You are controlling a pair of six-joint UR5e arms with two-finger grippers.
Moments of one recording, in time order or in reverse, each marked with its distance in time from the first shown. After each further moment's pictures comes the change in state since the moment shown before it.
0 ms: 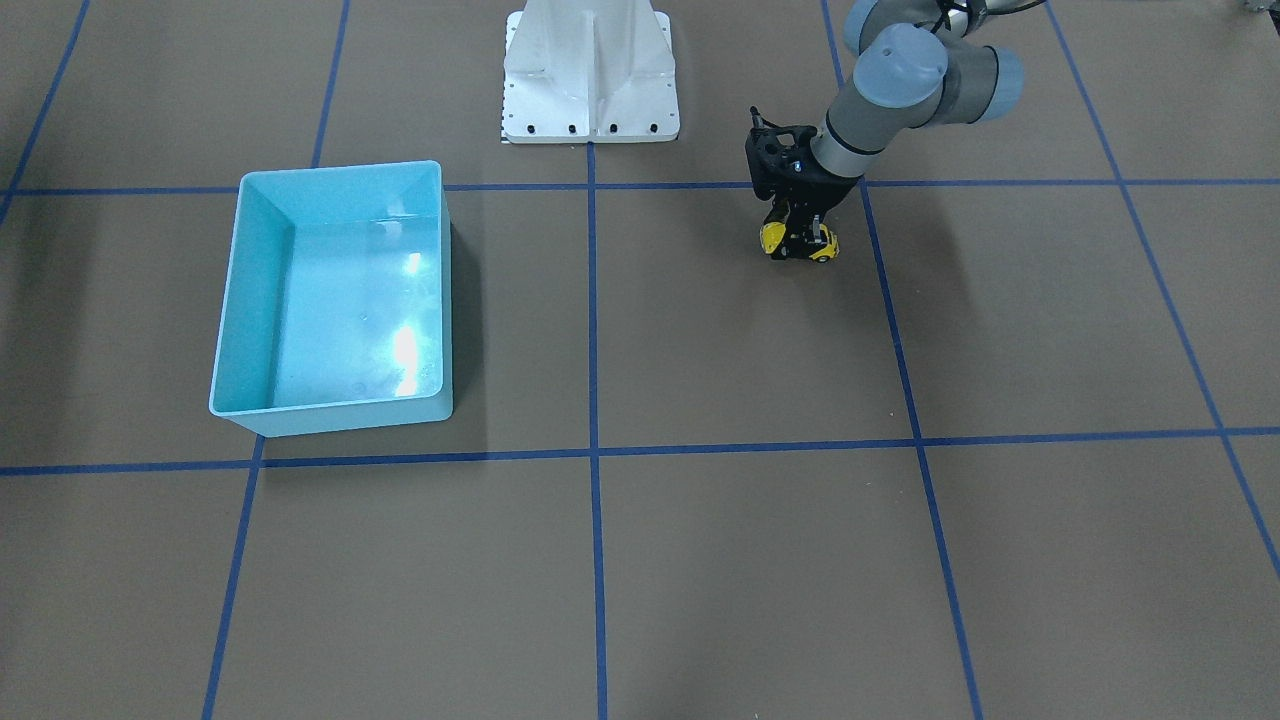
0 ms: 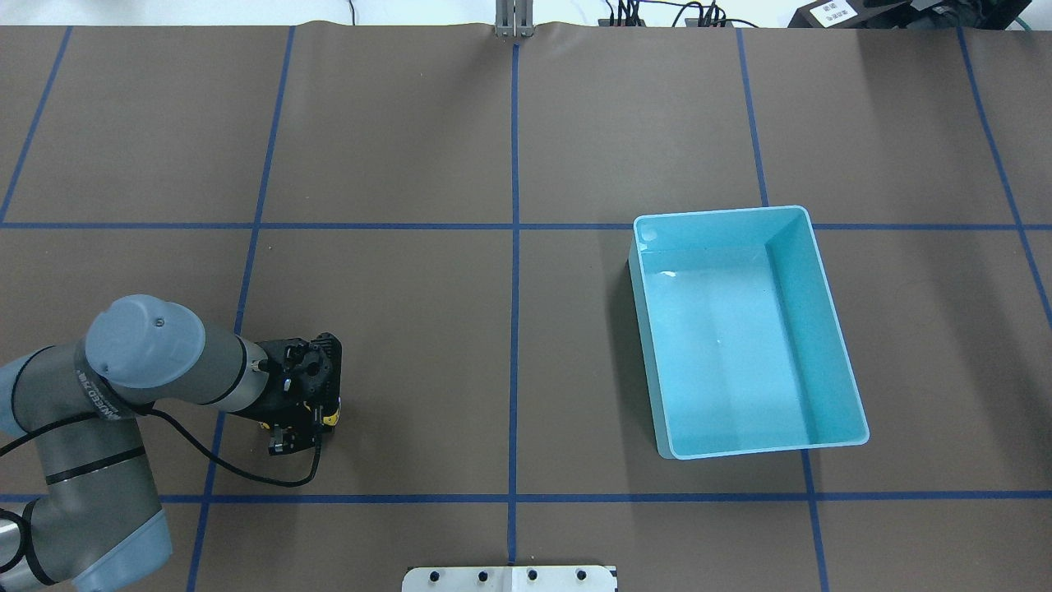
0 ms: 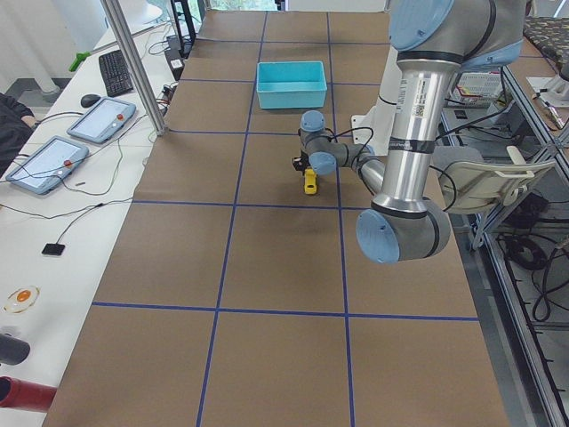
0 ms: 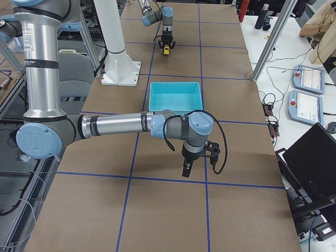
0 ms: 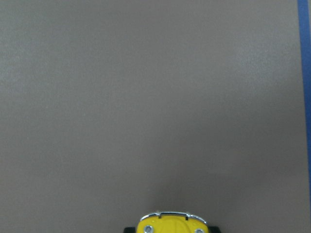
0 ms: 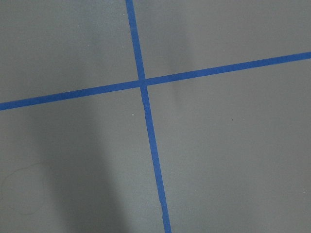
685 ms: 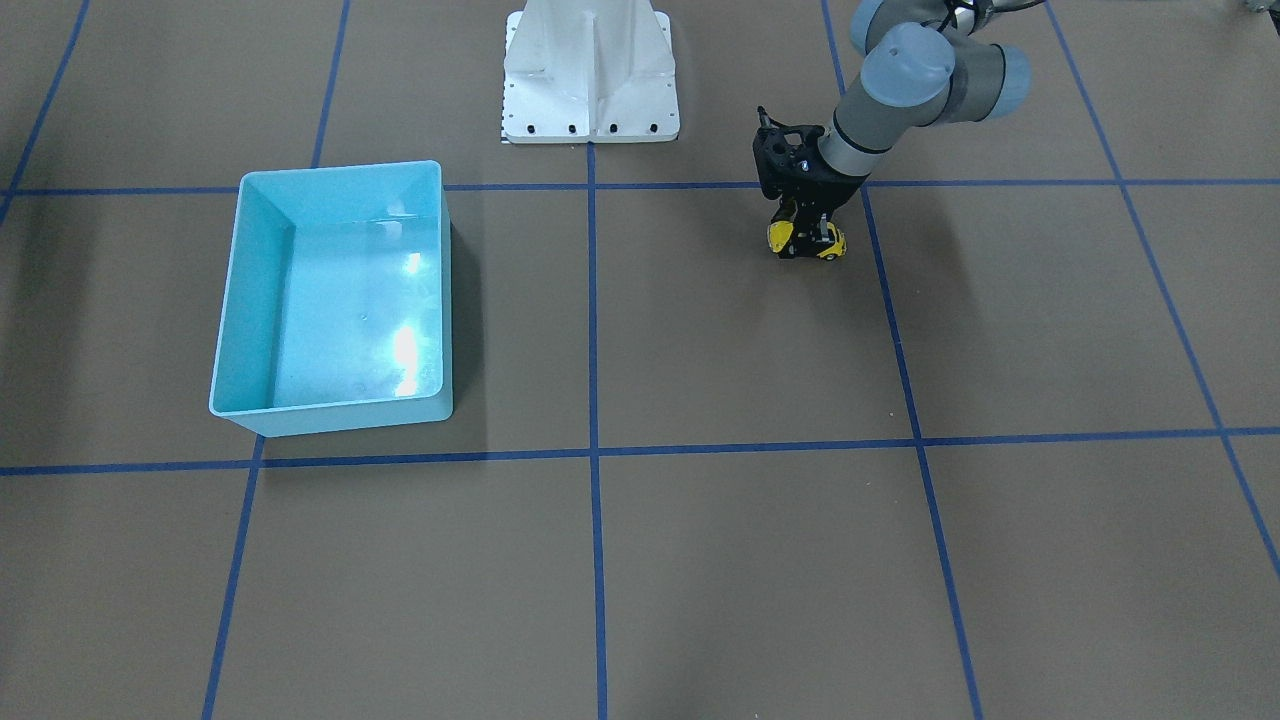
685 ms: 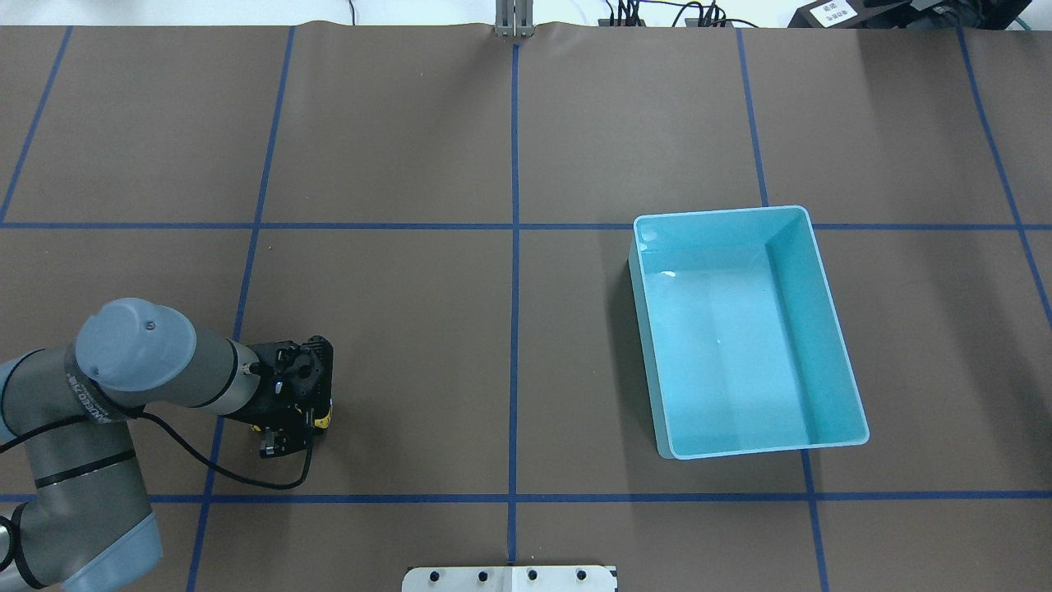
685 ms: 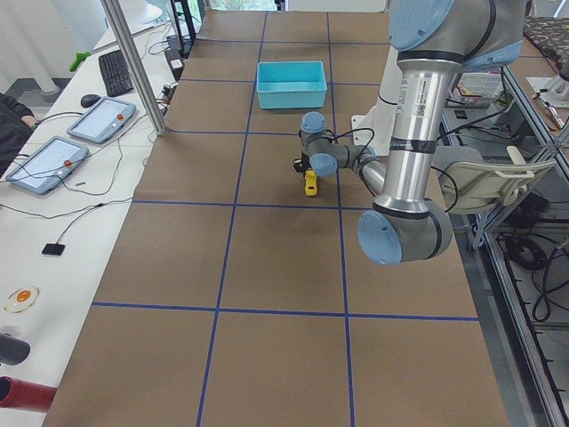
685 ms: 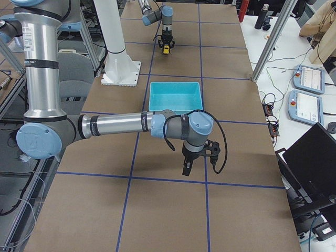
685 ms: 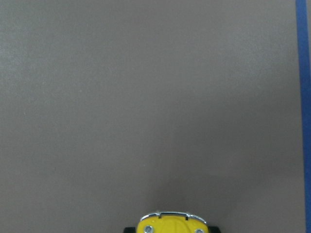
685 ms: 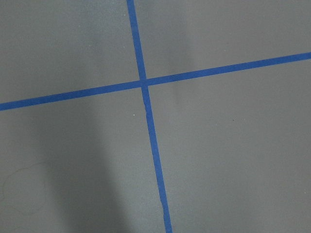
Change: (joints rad) left arm 0.000 0.021 -0.006 -0.003 0.001 0.000; right arm 0.000 0.001 0.000 0.001 0.023 0.000
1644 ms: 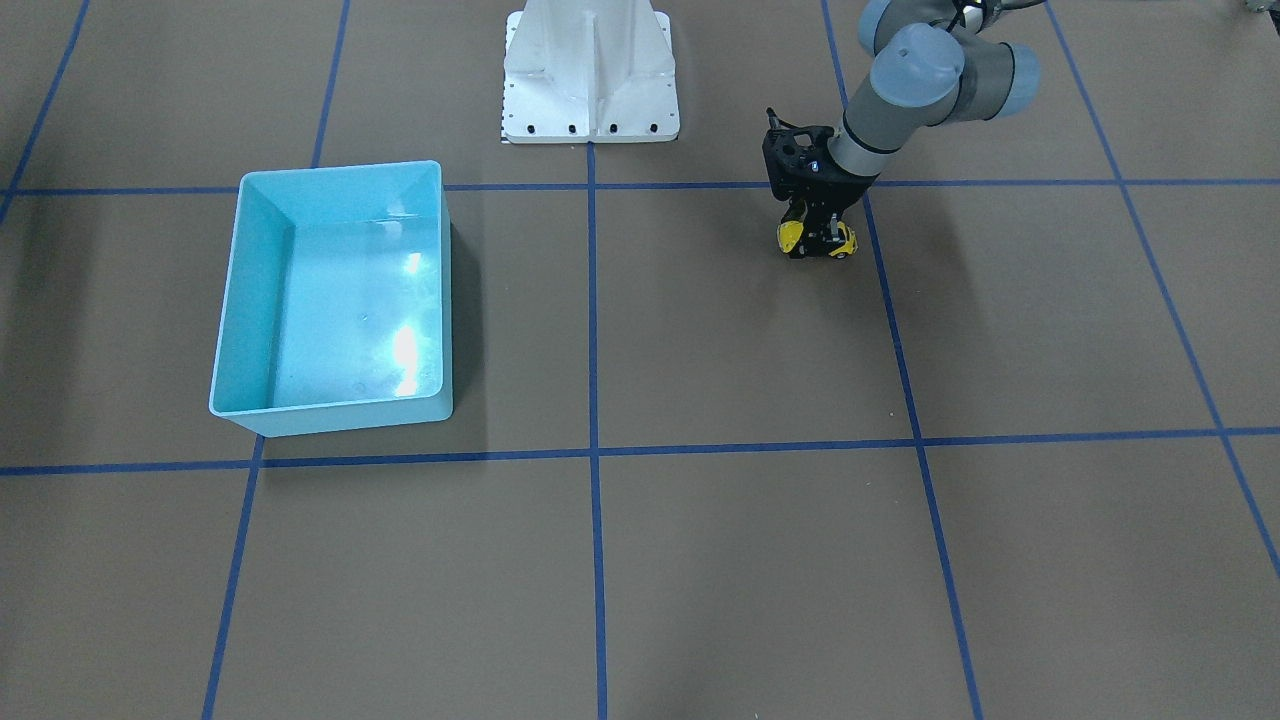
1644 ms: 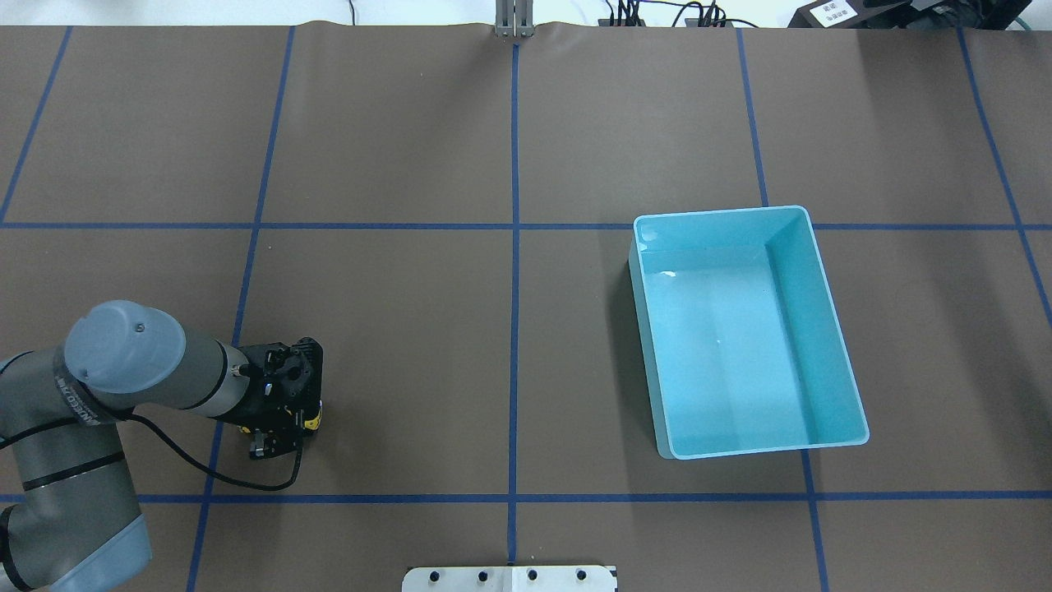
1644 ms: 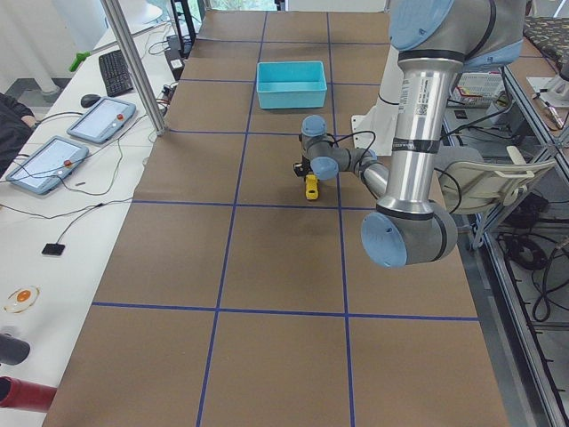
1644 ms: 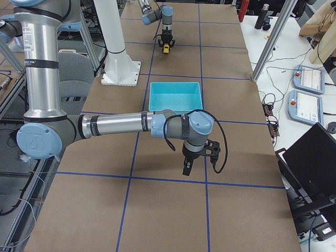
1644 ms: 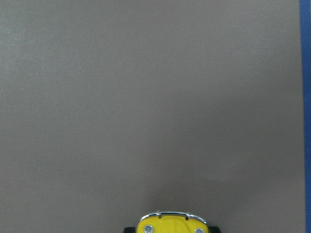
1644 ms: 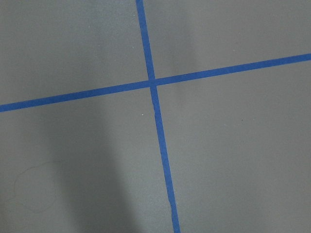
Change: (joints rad) left arm -0.003 0.025 -0.004 -0.006 0.001 -0.003; right arm 0.000 0.001 0.000 0.000 0.001 0.000
